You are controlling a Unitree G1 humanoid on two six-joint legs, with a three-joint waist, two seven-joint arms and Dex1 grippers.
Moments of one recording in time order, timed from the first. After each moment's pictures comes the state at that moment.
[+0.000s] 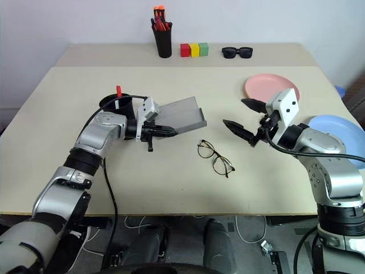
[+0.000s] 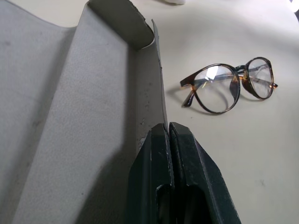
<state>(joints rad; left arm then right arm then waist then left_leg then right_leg) -0.84 0.38 -0.22 0.52 -0.19 0.36 -1.20 -0.30 -0.74 -0.22 -0.25 0.55 0.44 0.80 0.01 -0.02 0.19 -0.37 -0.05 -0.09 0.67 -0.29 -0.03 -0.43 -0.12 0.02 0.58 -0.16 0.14</state>
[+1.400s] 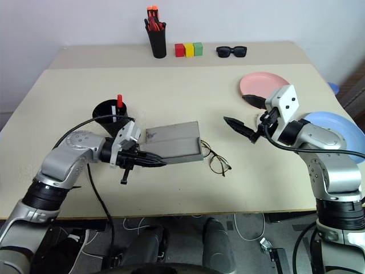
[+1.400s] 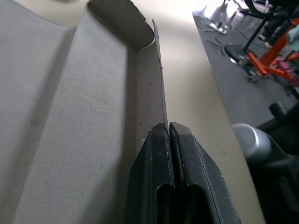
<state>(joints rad) -0.48 0.66 -0.20 -0.10 -0.42 0.56 -1.35 -0.34 -0.74 -0.21 -0.21 0.50 0.41 0.83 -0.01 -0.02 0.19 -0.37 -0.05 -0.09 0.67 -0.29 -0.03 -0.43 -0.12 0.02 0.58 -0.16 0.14</state>
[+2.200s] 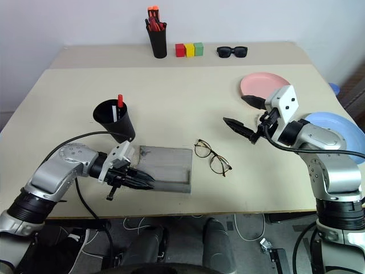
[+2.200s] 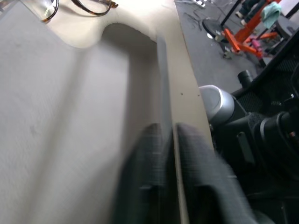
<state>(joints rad) -0.38 0.76 -0.26 -0.10 -0.40 0.47 -1.43 -0.34 -0.74 -0.21 -0.21 0.50 0.41 0.84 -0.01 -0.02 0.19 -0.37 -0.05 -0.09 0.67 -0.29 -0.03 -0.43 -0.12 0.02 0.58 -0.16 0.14</state>
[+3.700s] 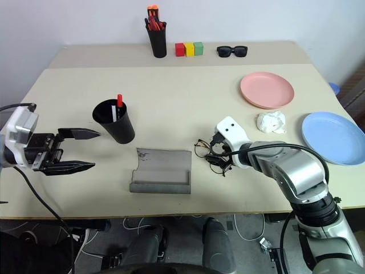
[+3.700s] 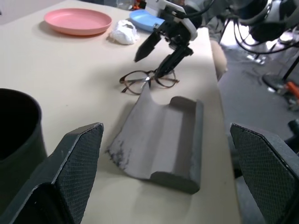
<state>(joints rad) -0.24 0.95 0.29 0.00 -0.69 0.36 -1.55 -0.46 -0.74 0.14 -0.47 0.49 1.27 0.47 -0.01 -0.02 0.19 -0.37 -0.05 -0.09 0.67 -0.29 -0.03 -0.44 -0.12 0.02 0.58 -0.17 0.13</state>
